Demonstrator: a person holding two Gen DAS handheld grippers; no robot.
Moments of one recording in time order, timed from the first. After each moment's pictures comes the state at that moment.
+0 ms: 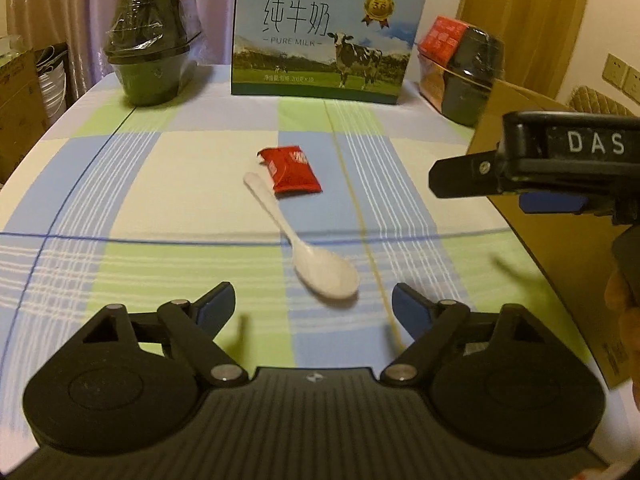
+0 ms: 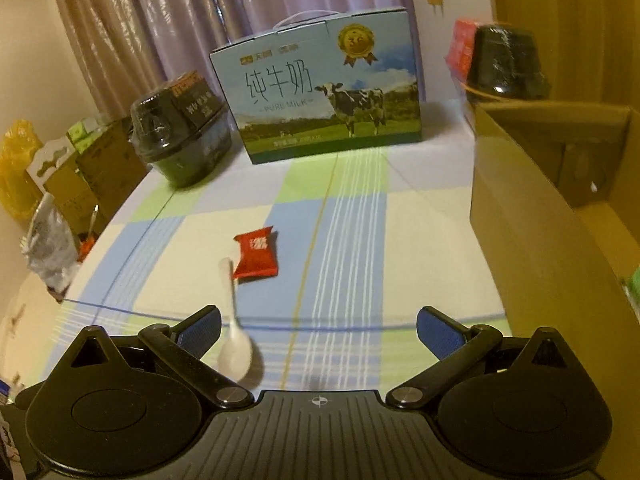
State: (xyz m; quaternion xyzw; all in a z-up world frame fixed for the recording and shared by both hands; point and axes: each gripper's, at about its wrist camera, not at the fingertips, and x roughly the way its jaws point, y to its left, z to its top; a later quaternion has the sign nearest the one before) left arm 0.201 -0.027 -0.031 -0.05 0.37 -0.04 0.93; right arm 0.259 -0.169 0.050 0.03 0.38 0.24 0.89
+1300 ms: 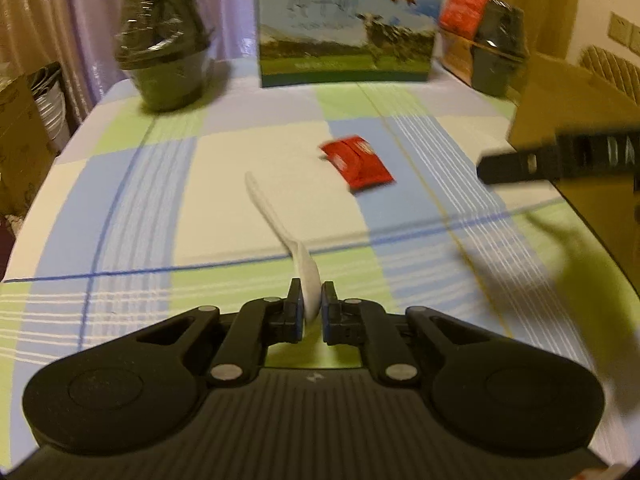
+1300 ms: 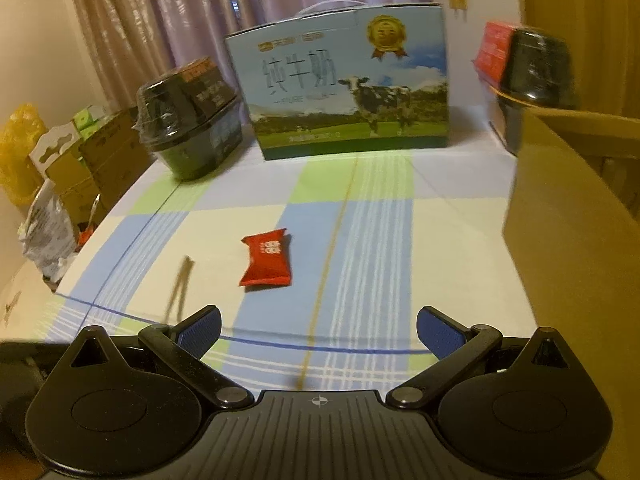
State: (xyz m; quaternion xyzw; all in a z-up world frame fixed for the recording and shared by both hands) left arm 0.224 0.035 -0.032 0.01 0.40 -0.05 0.92; right arm 0.275 -0.137 0.032 0.00 0.37 0.26 0.89
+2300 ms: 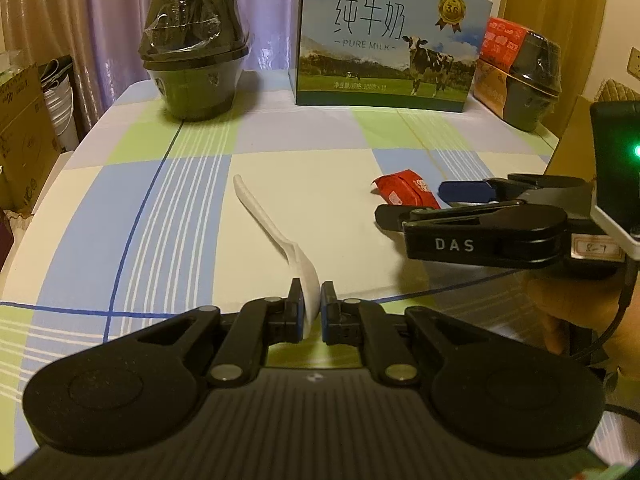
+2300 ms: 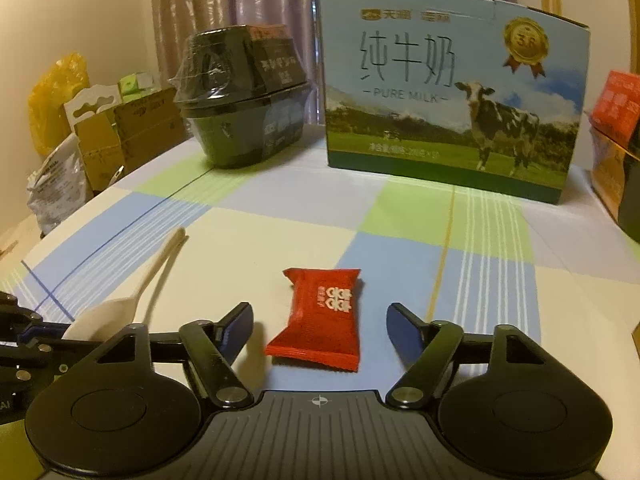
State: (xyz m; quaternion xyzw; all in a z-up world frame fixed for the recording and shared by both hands) left arm 0.256 0.073 -0.040 -0.01 0.38 -0.04 0.92; right arm 0.327 -0.050 -0.037 -0.08 0.30 0.33 0.89
